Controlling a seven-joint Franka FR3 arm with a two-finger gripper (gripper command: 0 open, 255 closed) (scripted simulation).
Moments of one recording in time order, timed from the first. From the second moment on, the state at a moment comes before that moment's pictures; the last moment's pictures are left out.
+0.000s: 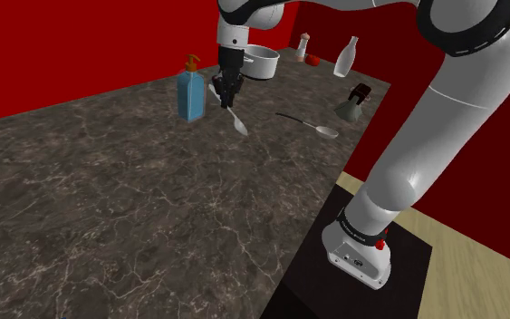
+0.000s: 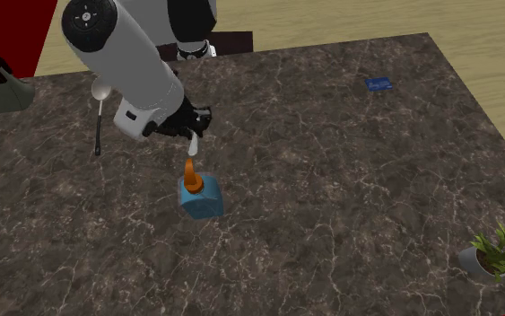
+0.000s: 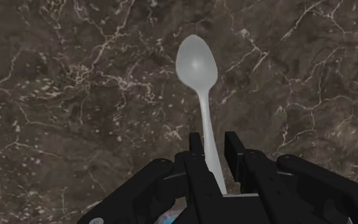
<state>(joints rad) -0.06 0.04 0.16 -1.95 0.14 1.84 -0.10</state>
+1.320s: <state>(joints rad) -0.30 0.07 -0.08 -1.90 0.07 1.78 -0.54</state>
